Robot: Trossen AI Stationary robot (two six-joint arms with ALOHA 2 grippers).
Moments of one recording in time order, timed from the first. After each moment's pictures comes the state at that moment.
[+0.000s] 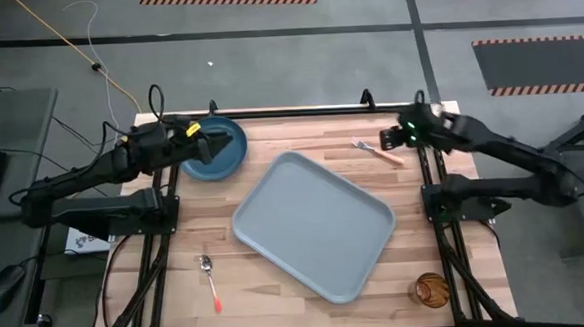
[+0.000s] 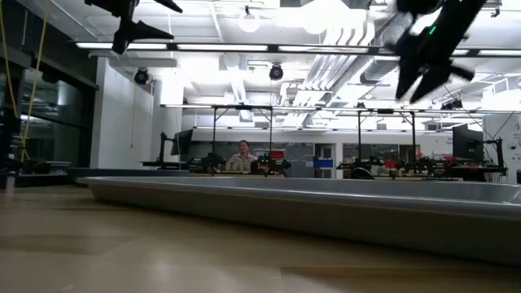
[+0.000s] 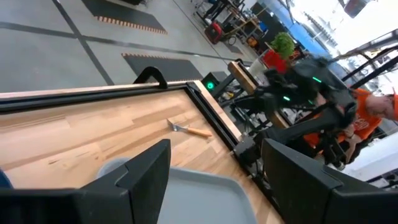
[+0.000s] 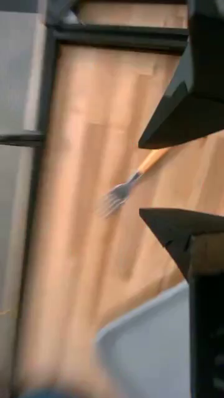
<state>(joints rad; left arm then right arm) 0.31 0.69 0.75 -0.26 -0.14 -0.76 -0.58 0.95 0.87 -0.91 0.25 0.67</state>
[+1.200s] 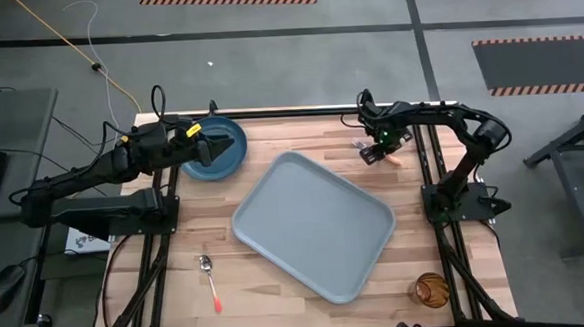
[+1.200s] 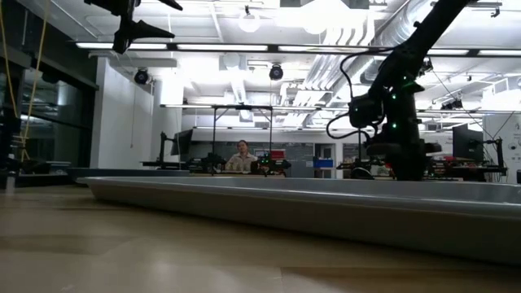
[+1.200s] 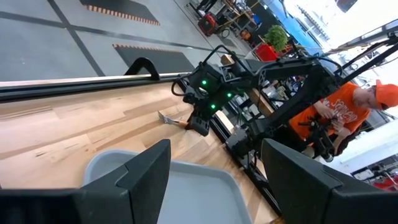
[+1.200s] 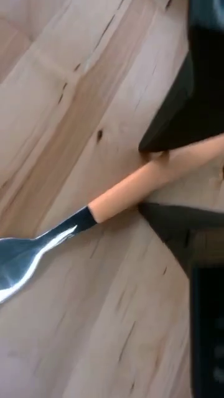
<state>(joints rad) 0.31 0.69 0.75 -0.26 -0.10 -0.77 -0.81 1.68 0.87 -0.81 0.05 0.25</state>
